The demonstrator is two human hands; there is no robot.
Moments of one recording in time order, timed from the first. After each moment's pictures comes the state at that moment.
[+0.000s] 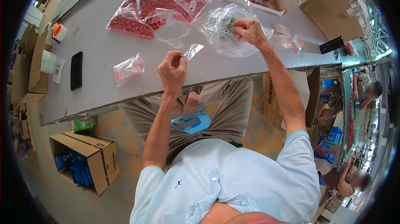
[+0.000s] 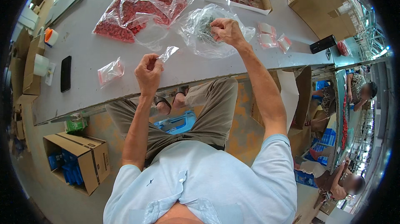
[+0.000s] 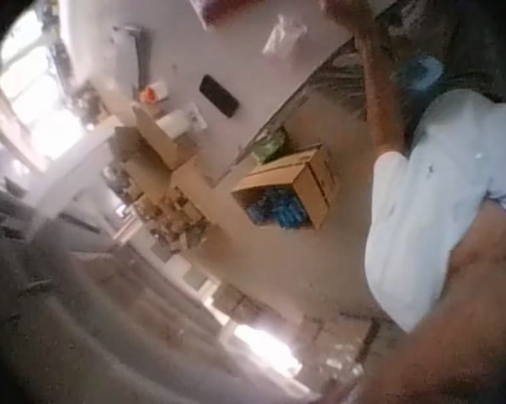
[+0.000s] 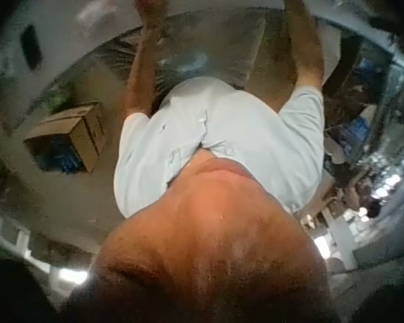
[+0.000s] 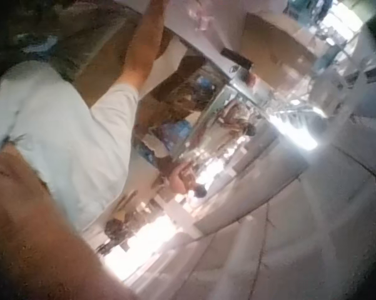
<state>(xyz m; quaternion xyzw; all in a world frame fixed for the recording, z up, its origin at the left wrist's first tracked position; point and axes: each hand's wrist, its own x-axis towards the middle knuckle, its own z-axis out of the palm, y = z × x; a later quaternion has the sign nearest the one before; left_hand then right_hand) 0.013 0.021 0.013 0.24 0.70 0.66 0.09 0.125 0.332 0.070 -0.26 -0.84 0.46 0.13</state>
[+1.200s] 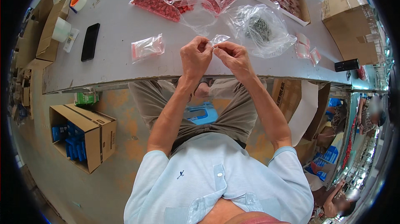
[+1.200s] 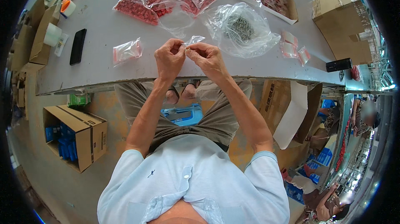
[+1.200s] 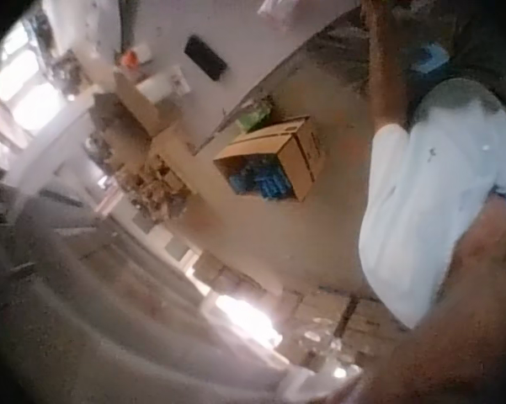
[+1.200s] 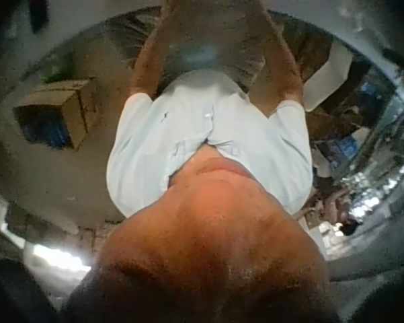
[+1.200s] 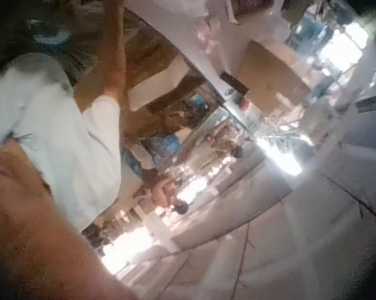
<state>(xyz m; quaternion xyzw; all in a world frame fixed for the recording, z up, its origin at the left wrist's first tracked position) 0.010 0.026 0.019 0.24 0.74 0.63 0.03 0.113 0.147 0.051 -0.17 -0.69 0.70 0.12</state>
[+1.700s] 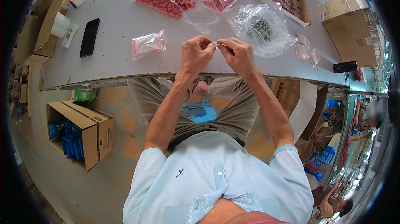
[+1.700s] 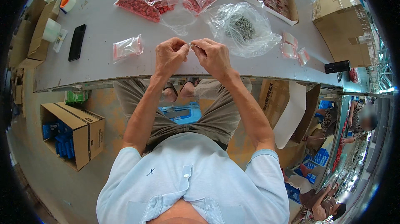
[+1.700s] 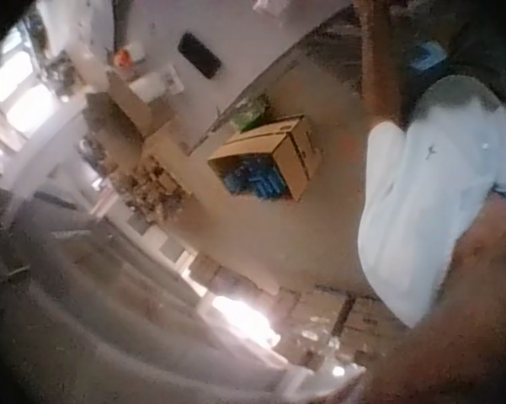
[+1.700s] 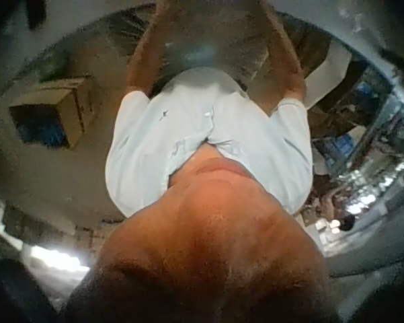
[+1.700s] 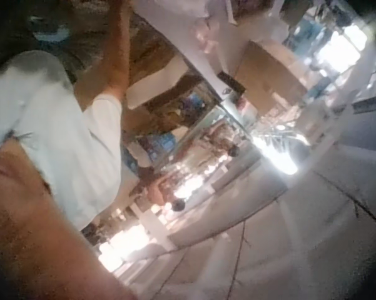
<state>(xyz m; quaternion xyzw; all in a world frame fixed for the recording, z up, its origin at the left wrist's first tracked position) 0.000 0.015 0.028 0.26 0.72 0.62 0.17 0.107 0.156 0.058 -0.07 -0.92 0.30 0.24</state>
